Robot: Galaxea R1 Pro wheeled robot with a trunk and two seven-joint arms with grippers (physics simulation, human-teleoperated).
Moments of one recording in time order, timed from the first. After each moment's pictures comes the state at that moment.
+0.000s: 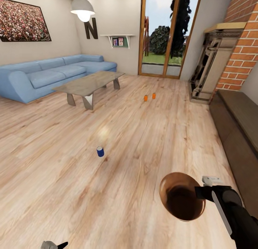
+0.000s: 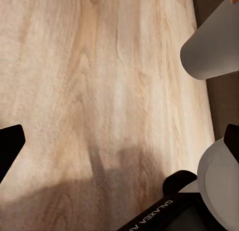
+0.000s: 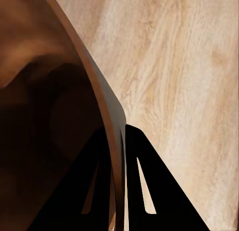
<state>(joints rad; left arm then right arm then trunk) 0.06 0.29 0.12 -0.98 0.36 0.12 -0.98 -0.35 -0.21 -0.13 -1.38 0.01 1.00 0.09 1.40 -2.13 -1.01</state>
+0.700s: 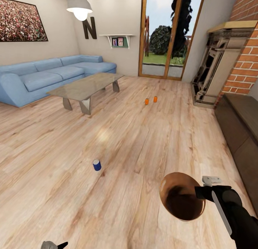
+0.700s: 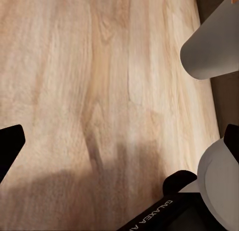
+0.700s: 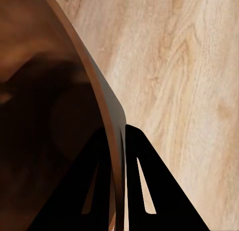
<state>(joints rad) 0.06 0.29 0.12 -0.98 0.35 0.12 -0.98 -0.35 -0.21 -0.13 -1.38 0.01 1.00 0.09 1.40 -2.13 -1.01</state>
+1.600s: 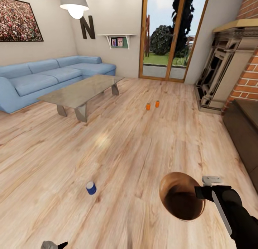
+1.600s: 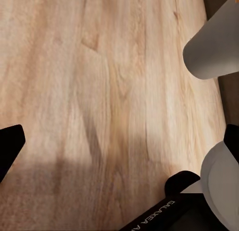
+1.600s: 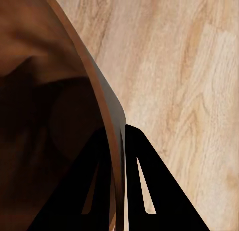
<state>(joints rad) 0.06 0.29 0.12 -0.98 0.35 0.12 -0.97 -0.35 -0.21 -0.13 -1.38 0.01 1.00 0.09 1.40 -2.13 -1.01</state>
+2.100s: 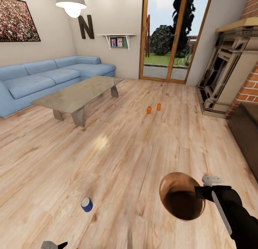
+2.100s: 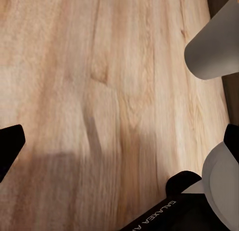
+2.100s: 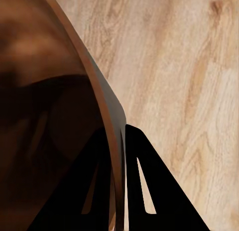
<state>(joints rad) 0.06 0.29 0.12 -0.98 0.35 0.12 -0.96 -0.35 -0.21 -0.13 -1.38 0.01 1.00 0.09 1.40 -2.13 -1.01</state>
